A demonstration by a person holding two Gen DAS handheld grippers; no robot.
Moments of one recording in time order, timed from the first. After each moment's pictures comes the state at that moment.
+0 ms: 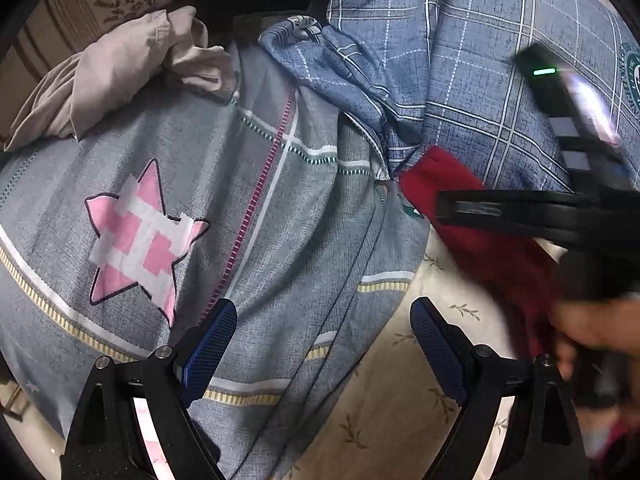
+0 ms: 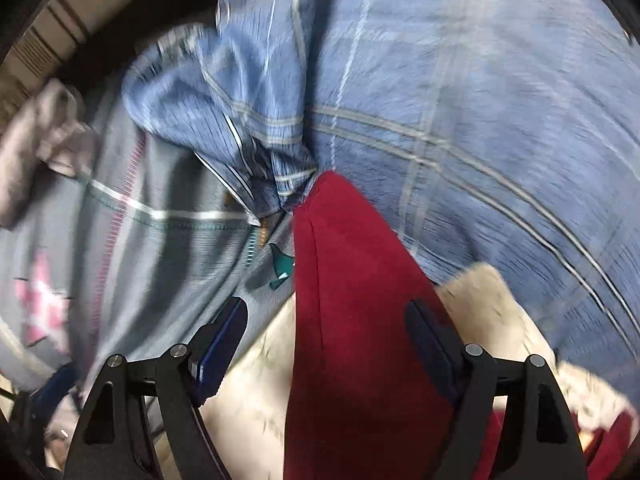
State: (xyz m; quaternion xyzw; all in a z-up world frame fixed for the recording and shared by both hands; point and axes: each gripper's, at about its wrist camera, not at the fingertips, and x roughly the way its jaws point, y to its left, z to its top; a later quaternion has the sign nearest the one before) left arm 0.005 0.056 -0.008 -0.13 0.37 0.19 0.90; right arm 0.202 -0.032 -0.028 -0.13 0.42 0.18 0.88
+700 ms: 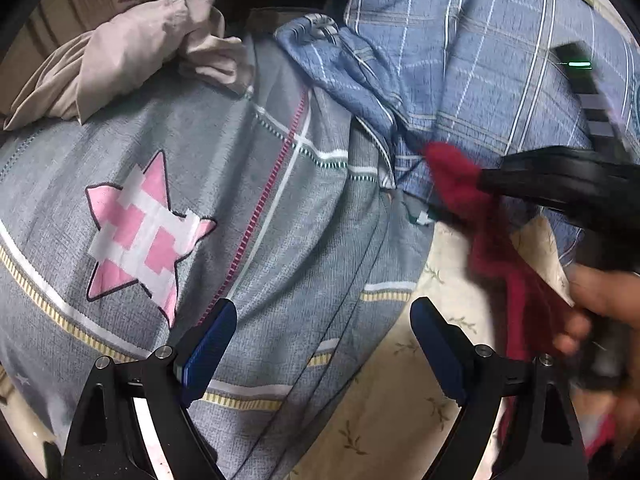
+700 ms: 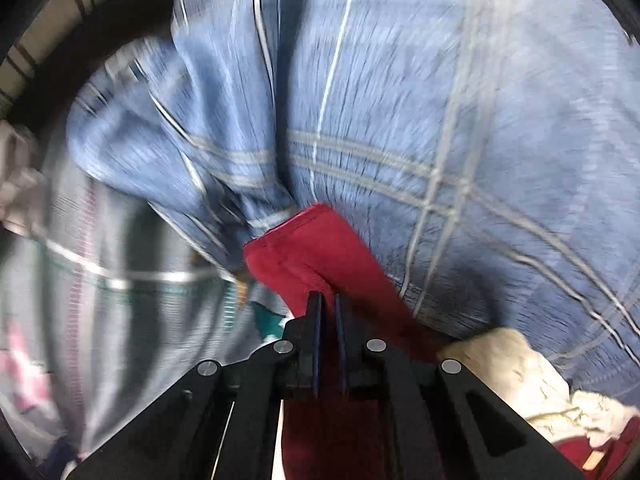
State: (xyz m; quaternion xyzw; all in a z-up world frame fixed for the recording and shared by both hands) left arm 0.004 0.066 -0.005 -0.17 0.37 0.19 0.89; right arm 0.242 -0.032 -0.022 -0.08 0.40 0.17 0.90
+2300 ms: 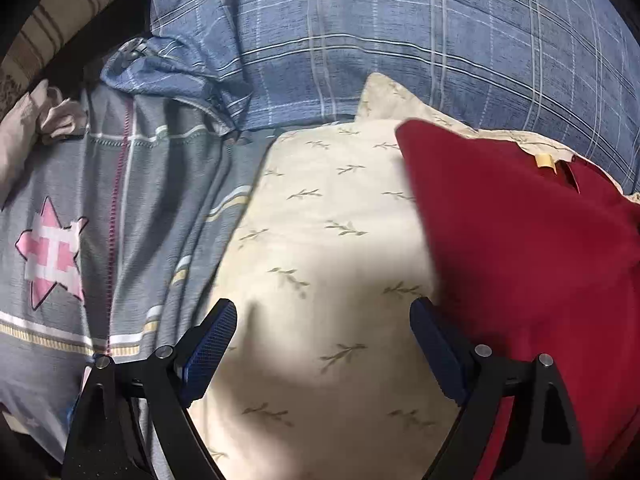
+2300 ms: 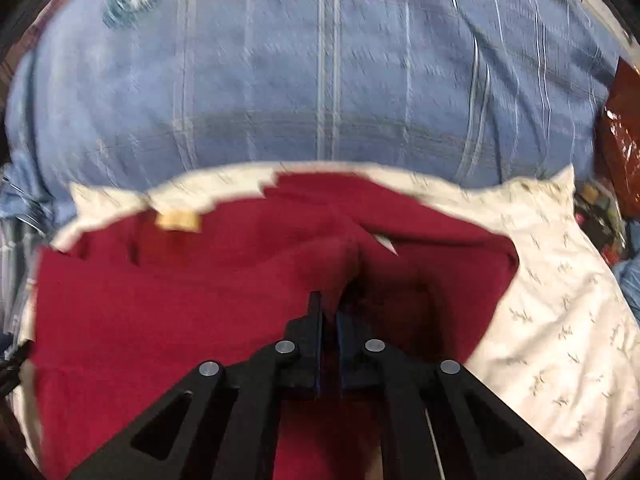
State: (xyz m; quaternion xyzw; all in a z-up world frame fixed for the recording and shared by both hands) left arm -0.014 -0.010 -0.008 0.01 0.45 0.01 0.89; right arm 0.012 -0.403 -0.038 0.06 0.40 -0.12 0.90
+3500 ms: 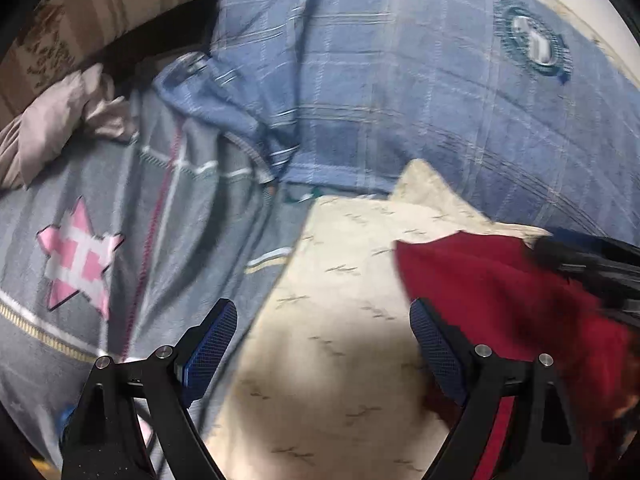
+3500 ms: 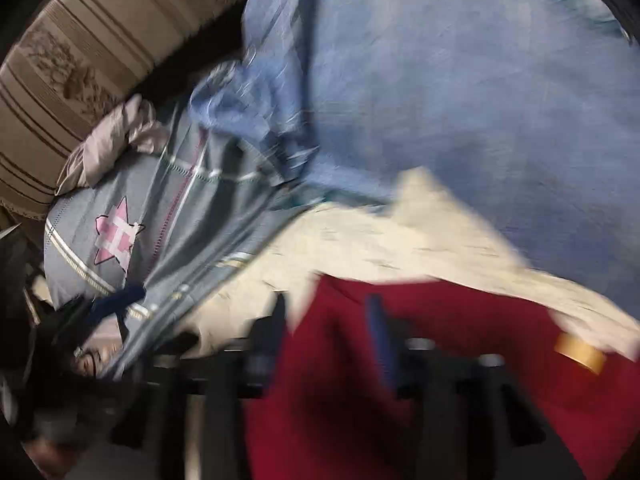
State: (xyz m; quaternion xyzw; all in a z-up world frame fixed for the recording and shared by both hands) left arm -0.034 0.014 0.017 -0.08 0.36 0.03 0.93; right arm 0.082 -0.165 -0.011 -0.06 0.36 0.24 0.90
